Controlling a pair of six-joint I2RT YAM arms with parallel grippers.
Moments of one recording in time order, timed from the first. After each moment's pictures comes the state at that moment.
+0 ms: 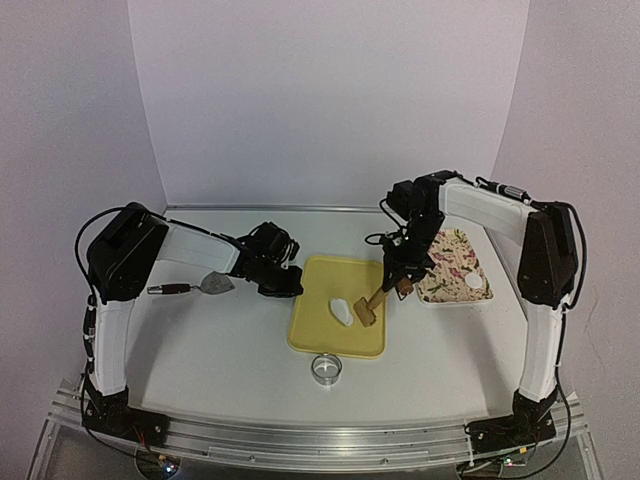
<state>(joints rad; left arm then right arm) -0.71 2.12 1.35 -0.16 0.17 -0.51 0.52 2.05 1.80 -1.30 -0.29 0.28</state>
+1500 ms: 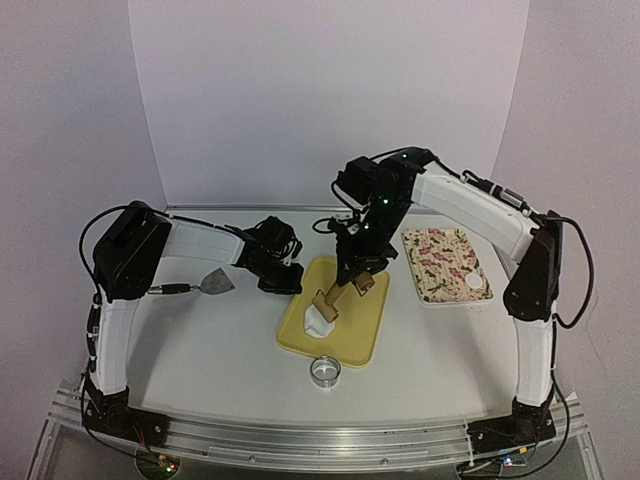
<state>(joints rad) -0.71 2.16 1.47 -0.31 0.18 -0.45 0.80 2.09 2.13 -1.41 -0.30 0.33</state>
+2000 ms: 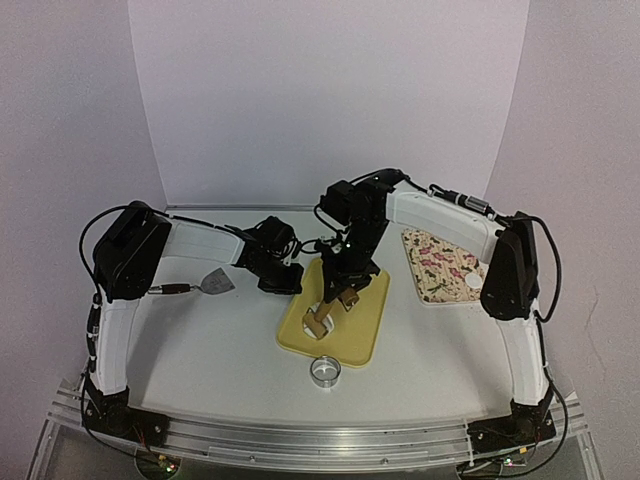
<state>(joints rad) -0.71 2.16 1.47 -0.31 0.18 -0.45 0.82 2.21 2.13 -1.35 -0.34 0.33</state>
